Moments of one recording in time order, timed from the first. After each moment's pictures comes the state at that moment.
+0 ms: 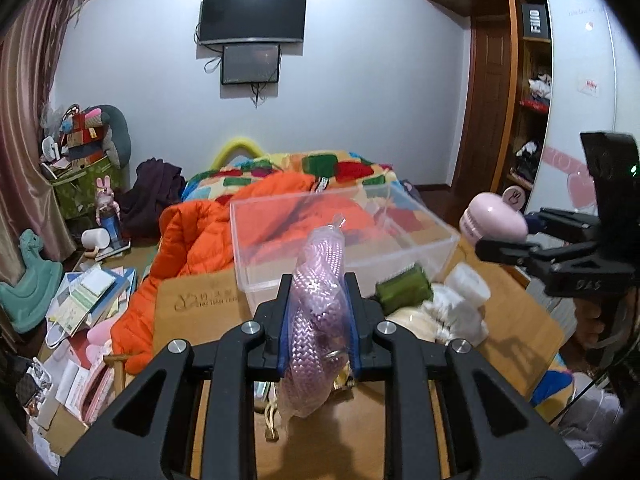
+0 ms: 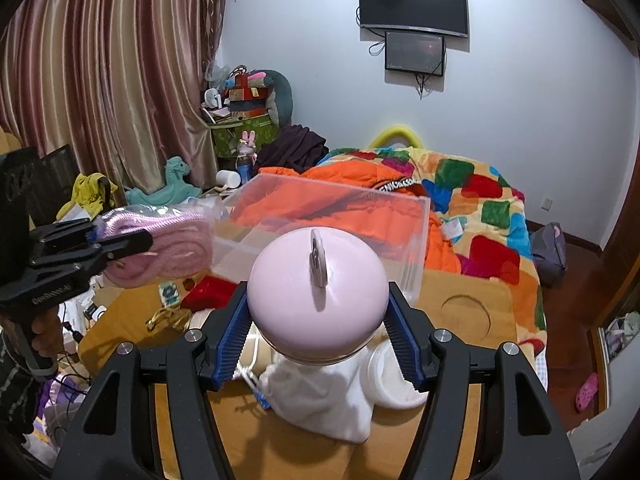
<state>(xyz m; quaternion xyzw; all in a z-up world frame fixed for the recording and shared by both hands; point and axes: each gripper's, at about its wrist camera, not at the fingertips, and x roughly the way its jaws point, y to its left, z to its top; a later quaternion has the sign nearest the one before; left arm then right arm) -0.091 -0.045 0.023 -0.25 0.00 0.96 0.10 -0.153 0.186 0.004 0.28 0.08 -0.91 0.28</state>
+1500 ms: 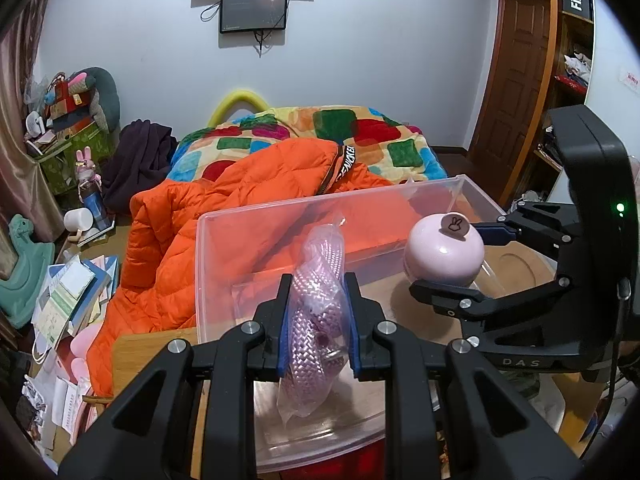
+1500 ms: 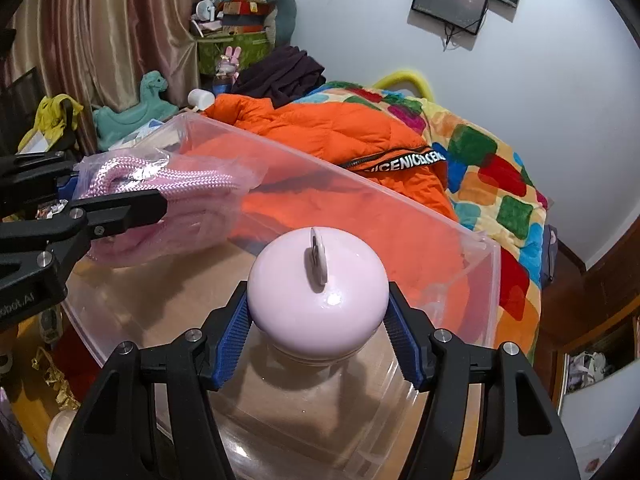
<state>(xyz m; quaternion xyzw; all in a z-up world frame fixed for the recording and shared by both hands) -0.248 -0.039 -0.010 -0.34 0.00 0.93 0.09 -0.308 0.100 -0.047 0.39 0.21 -0.86 0.25</state>
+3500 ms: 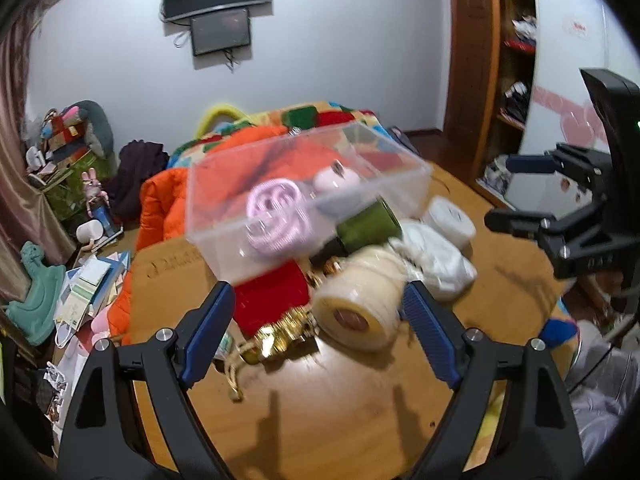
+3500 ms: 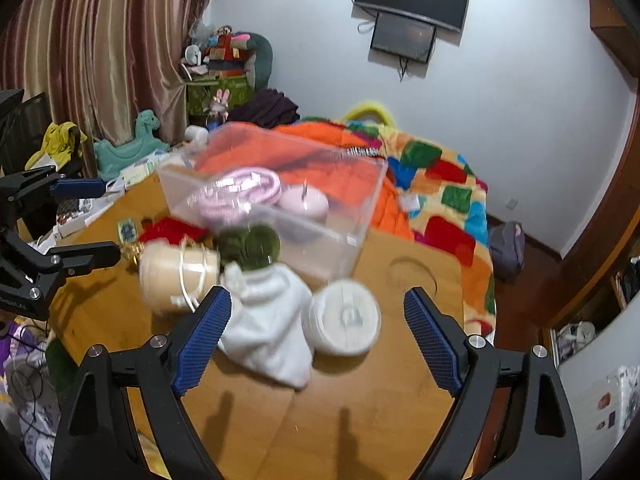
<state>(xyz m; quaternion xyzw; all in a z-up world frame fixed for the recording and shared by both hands) -0.080 0.002 -0.010 -0.33 0.07 0.93 0.12 -0.137 0.205 -0.016 0.32 0.17 -0.91 0.22</state>
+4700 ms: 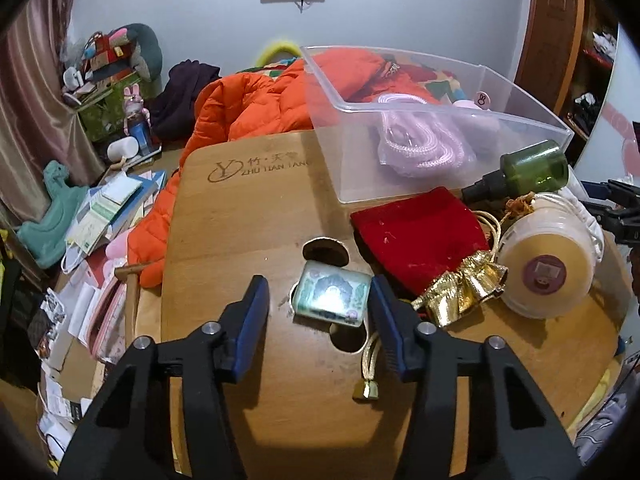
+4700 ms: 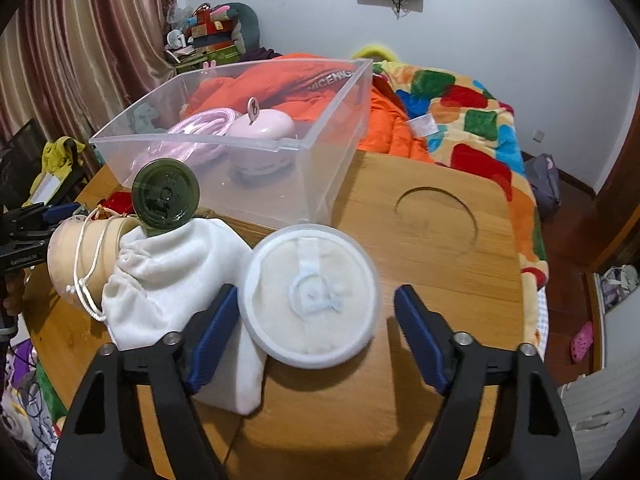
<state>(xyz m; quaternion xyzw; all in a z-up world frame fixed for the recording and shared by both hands) -0.128 -0.086 -0.079 -0.41 0.01 0.91 0.02 -0.213 0.231 -0.090 0.41 0.09 -0.87 0.24</state>
